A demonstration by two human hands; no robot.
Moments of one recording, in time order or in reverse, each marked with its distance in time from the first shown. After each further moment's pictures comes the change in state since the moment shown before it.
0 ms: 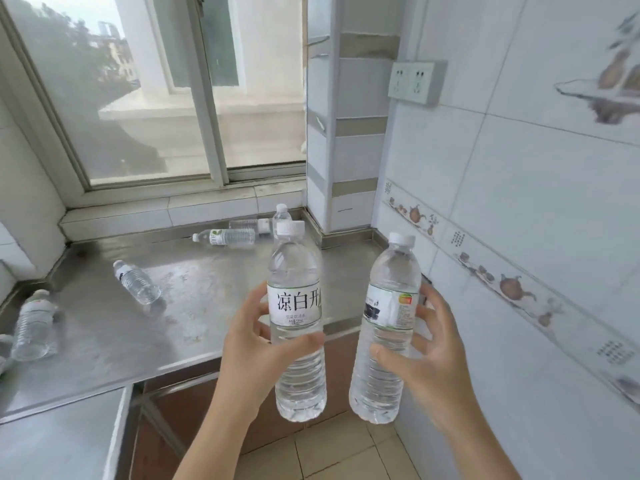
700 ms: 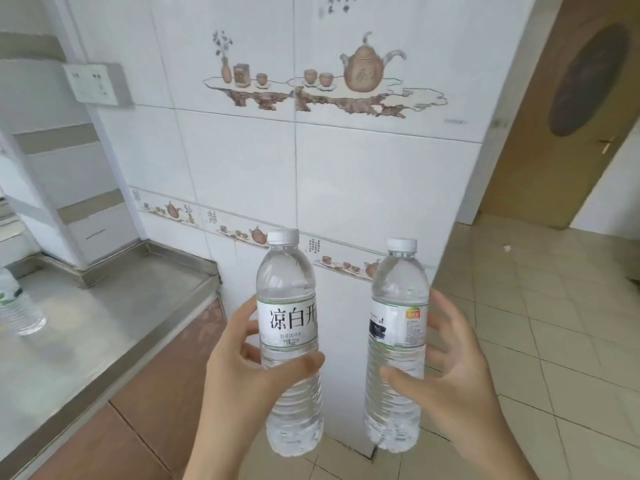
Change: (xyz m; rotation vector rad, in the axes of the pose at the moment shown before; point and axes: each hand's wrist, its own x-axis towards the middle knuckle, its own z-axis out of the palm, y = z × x) left_hand -0.168 0.055 0.144 -0.088 -0.718 0.127; right_hand -0.268 -0.059 -0.165 -0.165 0.712 0.007
